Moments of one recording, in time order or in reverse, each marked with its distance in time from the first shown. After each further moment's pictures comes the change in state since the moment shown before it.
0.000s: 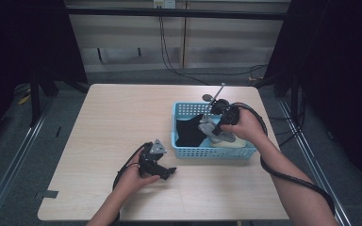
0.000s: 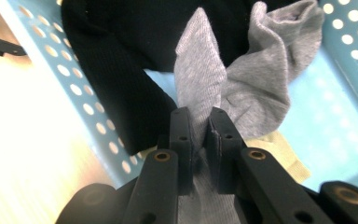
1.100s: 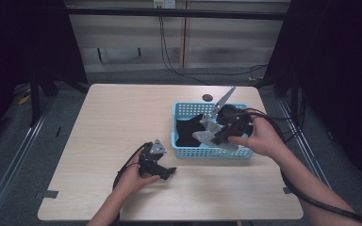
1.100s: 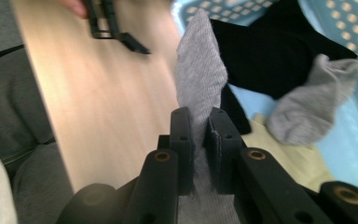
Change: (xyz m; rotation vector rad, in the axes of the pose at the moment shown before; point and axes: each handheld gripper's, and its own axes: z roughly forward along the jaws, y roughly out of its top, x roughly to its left) left arm 0.000 0.000 0.000 0.001 0.002 0.001; right arm 0.077 -0.027 -0.071 -0.141 0.051 -0.191
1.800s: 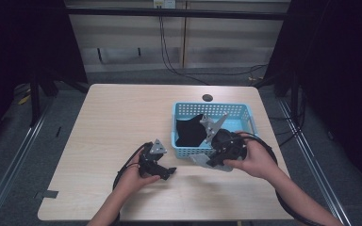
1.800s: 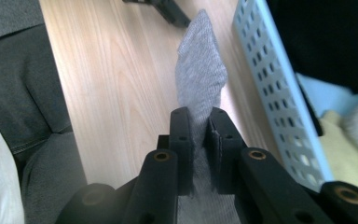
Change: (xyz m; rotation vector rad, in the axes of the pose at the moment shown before) left arm 0.000 0.000 0.000 0.006 0.000 0.005; right arm 0.030 -0.025 0.049 0.013 0.072 -0.030
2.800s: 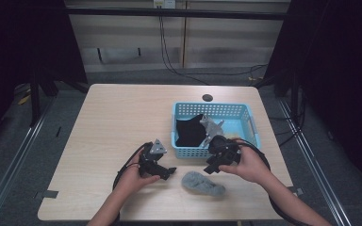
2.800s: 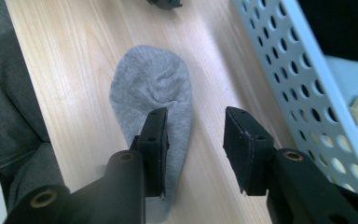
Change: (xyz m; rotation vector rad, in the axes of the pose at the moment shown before) left arm 0.000 0.000 0.000 0.001 0.001 0.004; right arm -0.010 -0.011 0.035 0.011 0.014 0.079
